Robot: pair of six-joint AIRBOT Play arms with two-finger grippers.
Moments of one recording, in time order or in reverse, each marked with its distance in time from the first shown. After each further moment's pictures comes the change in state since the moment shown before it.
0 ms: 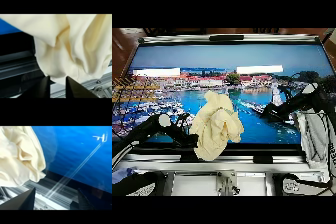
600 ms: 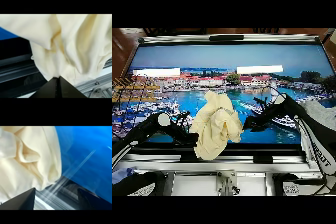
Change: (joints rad) left arm -0.005 0.018 0.022 0.012 0.004 0.010; right arm 0.270 -0.080 -0.127 0.066 -0.172 -0.058
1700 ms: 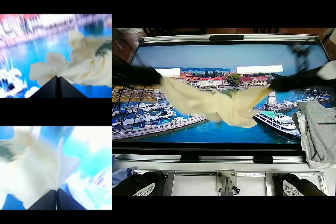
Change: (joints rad) left arm 0.034 0.135 1.036 0.583 -0.176 -0.014; right arm -0.163 0.385 0.470 -0.233 -0.093 0.010
